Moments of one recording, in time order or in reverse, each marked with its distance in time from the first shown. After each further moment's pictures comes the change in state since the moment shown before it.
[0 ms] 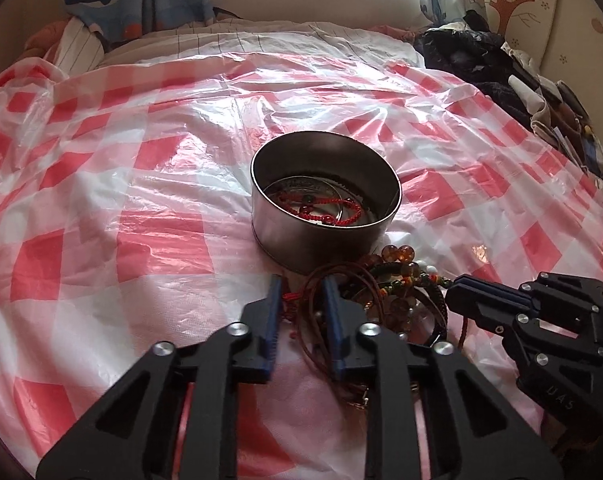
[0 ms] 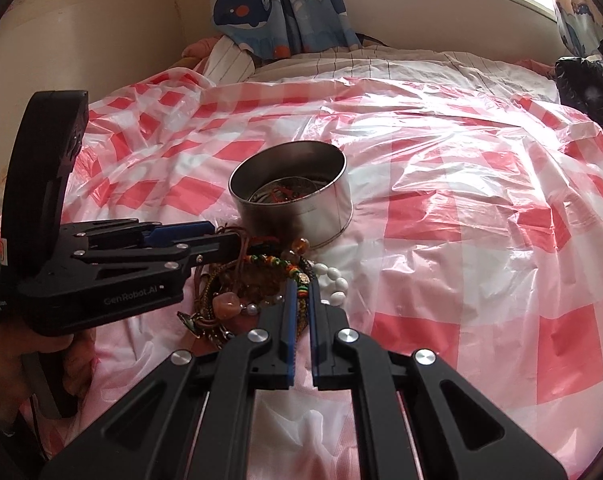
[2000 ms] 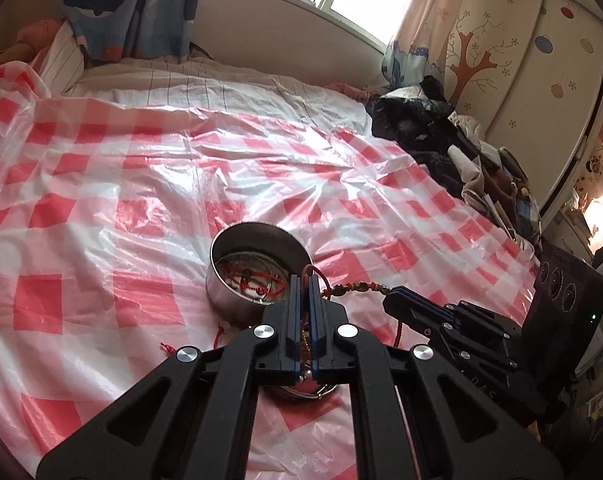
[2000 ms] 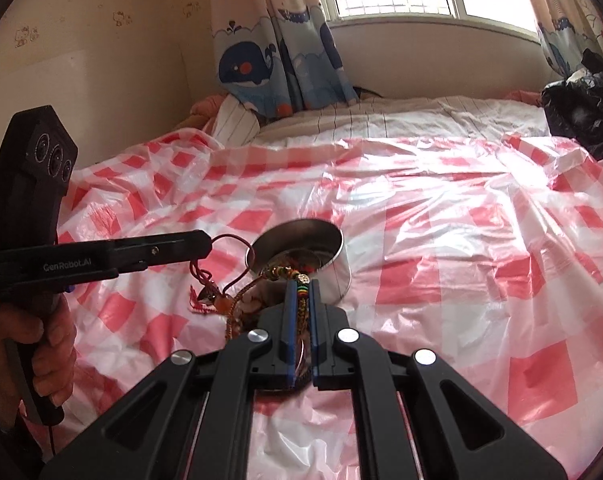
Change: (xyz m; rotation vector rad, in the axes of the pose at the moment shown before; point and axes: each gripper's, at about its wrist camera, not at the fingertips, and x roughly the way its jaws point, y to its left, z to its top) left arm -0.077 0.009 0.035 -0.116 -0.172 -0.259; right arm -0.050 -0.001 0.026 0.027 -0.246 0.036
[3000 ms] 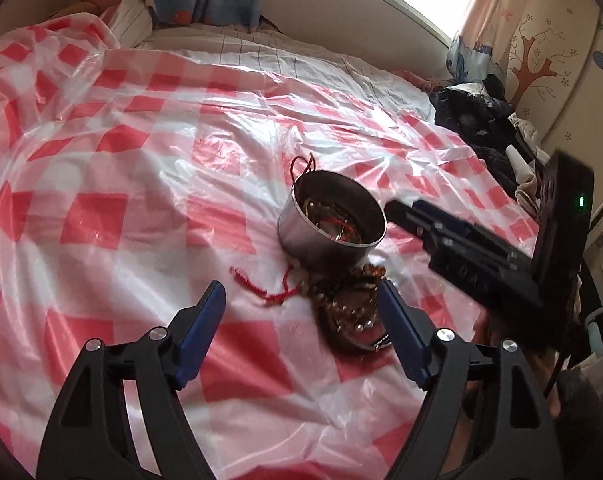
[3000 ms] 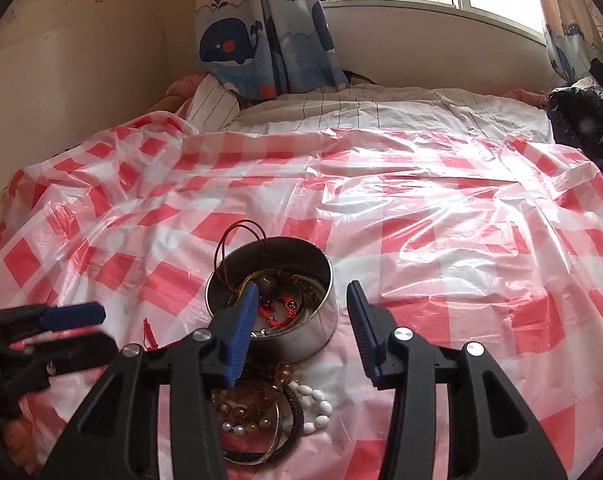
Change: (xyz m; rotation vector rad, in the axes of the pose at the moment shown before) left arm -0.007 0.029 -0.047 -0.134 0.086 0.197; right arm 0.071 0.006 0.029 -0.037 0.115 -0.065
